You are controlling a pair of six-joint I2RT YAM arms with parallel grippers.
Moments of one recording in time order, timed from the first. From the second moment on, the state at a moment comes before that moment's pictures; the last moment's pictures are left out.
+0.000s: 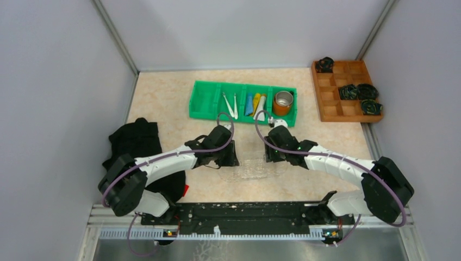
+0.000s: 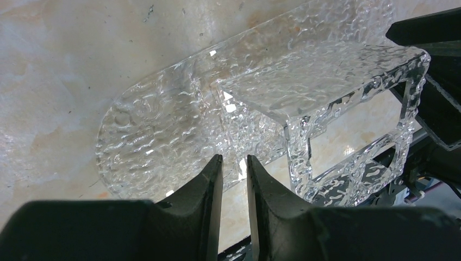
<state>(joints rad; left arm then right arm) -0.83 1.40 0.75 -0.25 0.07 -0.73 0.76 1.30 0.69 -0.30 0.18 0.52</state>
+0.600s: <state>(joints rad) -0.80 1.26 0.75 -0.35 -0.04 -0.69 0.59 1.30 0.93 -0.42 0.29 0.42</state>
